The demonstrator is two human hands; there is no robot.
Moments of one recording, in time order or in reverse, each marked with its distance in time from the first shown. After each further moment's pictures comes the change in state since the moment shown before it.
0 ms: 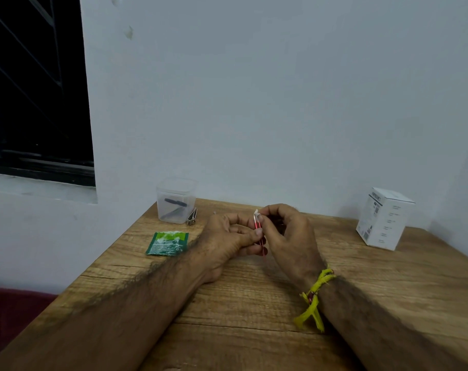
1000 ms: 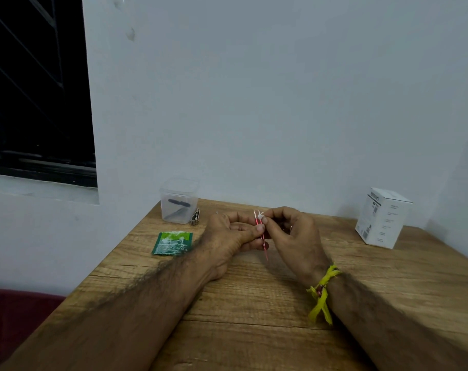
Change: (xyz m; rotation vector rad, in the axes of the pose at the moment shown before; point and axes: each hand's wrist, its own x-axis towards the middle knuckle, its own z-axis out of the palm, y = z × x) left_hand 0.003 0.000 -0.003 -0.059 0.041 0.000; right_hand 0.000 0.001 -0.003 0.099 -0.054 0.051
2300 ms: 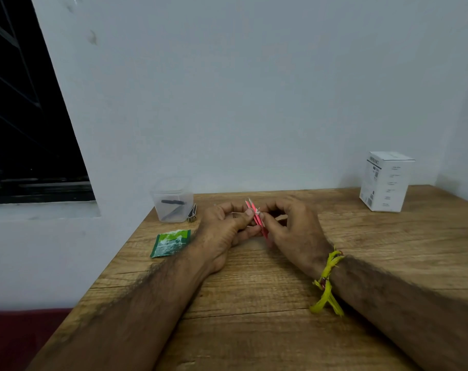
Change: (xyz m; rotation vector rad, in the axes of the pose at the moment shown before) left_hand 0.000 0.002 0.004 0.019 0.021 -0.047; right_hand -0.010 0.012 -0.005 -0.267 0.016 -0.144
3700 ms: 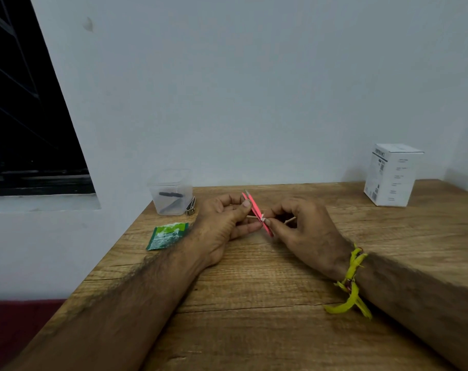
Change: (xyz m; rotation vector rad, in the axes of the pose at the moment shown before) left_hand 0.005 -0.003 0.001 0.049 0.002 0.011; right_hand -0.007 0.011 -0.019 0.004 -0.158 -0.050
